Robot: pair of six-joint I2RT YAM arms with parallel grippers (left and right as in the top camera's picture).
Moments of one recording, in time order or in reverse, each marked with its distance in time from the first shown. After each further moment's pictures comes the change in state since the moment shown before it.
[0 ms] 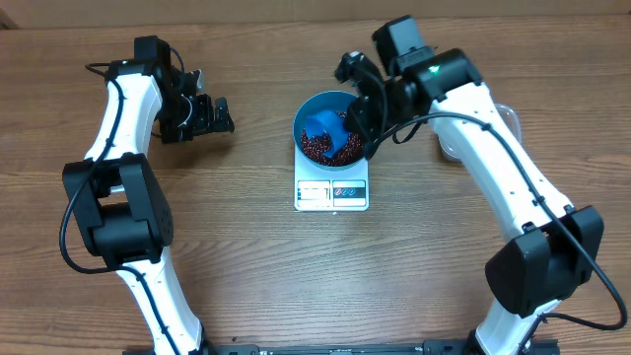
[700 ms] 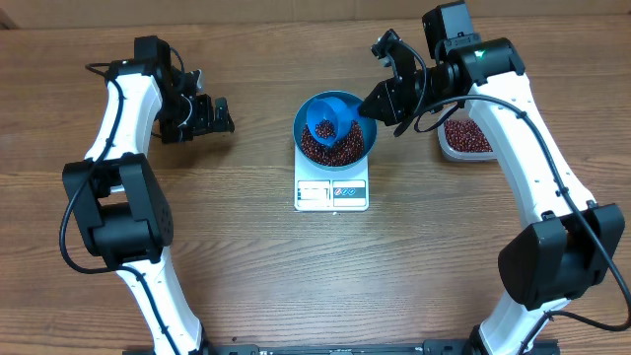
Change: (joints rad) left arm 0.000 0.000 0.000 0.000 0.000 0.000; right arm -0.146 0.002 0.000 0.018 -0.249 0.040
